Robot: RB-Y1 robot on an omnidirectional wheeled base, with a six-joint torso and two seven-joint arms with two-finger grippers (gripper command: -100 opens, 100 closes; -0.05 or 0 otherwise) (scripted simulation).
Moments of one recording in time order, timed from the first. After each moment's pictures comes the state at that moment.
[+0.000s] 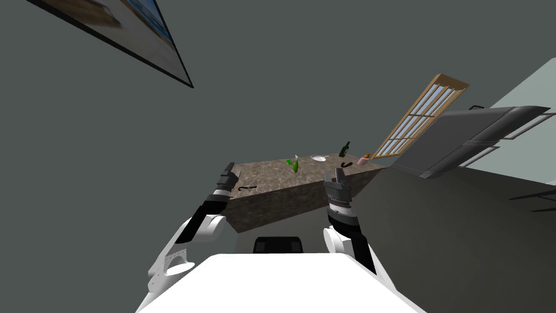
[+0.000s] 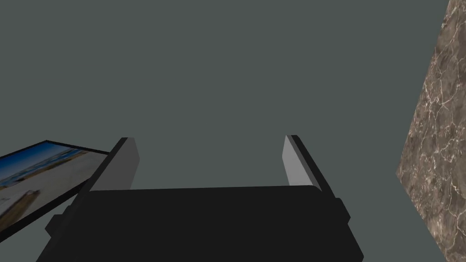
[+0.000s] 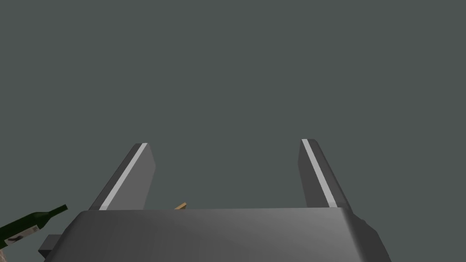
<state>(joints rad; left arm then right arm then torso) 0.36 0.25 0.04 -2.25 0.15 -0.04 0.05 0.54 -0.02 0.04 -2.24 -0.01 -0.62 0.07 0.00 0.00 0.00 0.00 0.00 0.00</state>
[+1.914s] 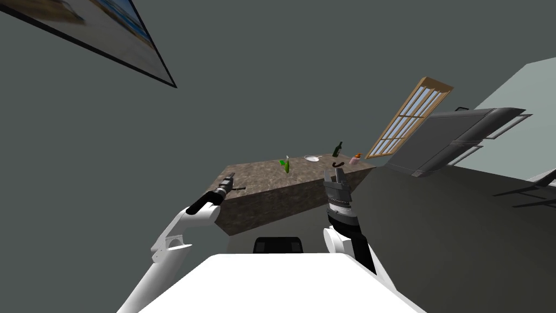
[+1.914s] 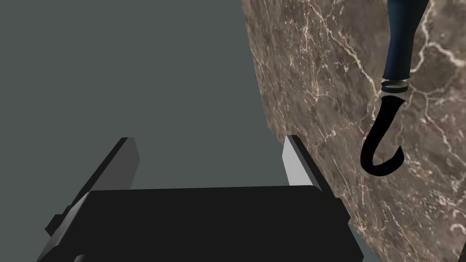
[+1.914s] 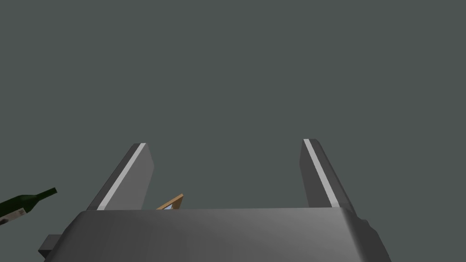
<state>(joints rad) 0.23 0.37 0.17 -2.07 0.22 0.53 -0.06 0.54 -0.02 0.04 -2.24 -0.01 -0.62 0.07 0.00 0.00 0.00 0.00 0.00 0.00</state>
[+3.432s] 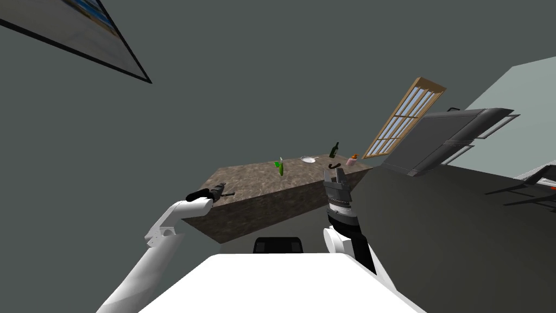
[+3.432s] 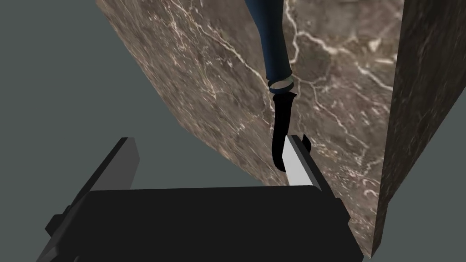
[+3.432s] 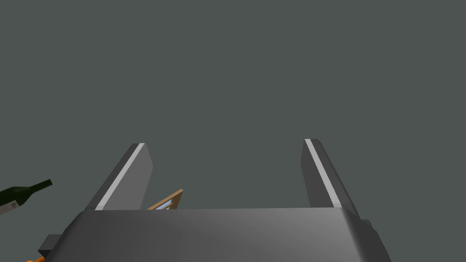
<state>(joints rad) 0.13 0.47 0.28 -1.89 0.25 0.95 -0.16 0.54 -0.02 0.04 -2.24 -0.01 -0.62 0.07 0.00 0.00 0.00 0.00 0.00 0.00</state>
